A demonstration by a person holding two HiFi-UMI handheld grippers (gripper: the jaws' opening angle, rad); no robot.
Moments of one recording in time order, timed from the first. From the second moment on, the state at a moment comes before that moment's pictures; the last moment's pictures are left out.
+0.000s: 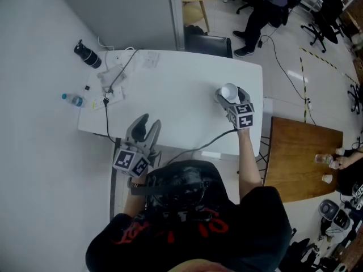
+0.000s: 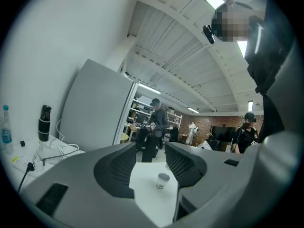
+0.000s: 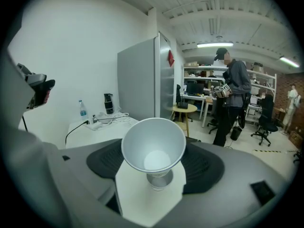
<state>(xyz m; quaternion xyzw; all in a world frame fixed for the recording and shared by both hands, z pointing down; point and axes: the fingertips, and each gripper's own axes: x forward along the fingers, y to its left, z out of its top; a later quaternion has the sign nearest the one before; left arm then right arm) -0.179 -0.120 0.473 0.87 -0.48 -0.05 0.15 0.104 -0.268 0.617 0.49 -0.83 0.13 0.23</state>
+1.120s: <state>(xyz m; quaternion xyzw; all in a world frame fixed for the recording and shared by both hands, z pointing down) -0.189 -0.103 0.467 0.86 -0.48 -0.05 0.13 0.124 -0.287 0.726 0.53 -0.78 0.23 0.24</state>
